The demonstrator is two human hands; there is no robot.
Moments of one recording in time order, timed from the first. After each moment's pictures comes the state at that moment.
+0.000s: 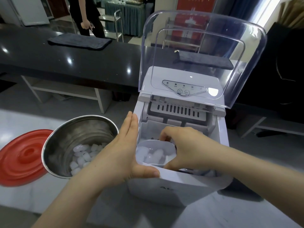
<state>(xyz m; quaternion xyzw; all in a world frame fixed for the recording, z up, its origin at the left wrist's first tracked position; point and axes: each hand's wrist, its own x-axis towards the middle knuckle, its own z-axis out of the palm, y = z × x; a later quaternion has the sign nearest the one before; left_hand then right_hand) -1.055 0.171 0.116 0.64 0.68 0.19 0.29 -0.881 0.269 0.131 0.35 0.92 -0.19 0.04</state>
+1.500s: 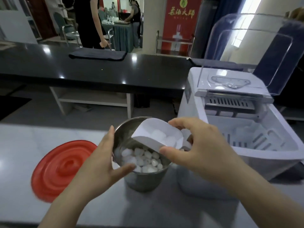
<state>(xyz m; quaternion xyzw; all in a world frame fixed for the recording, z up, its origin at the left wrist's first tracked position) -1.253 0.088 0.037 0.63 0.69 0.31 0.20 -1.025 0.141 0.129 0.45 0.84 -0.21 -0.23</state>
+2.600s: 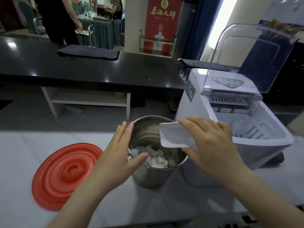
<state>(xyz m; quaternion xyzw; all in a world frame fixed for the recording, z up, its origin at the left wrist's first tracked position) -1.287 0.099 0.032 0.69 0.62 0.32 0.21 -1.053 0.128 0.092 0.47 0.84 0.17 -0.21</state>
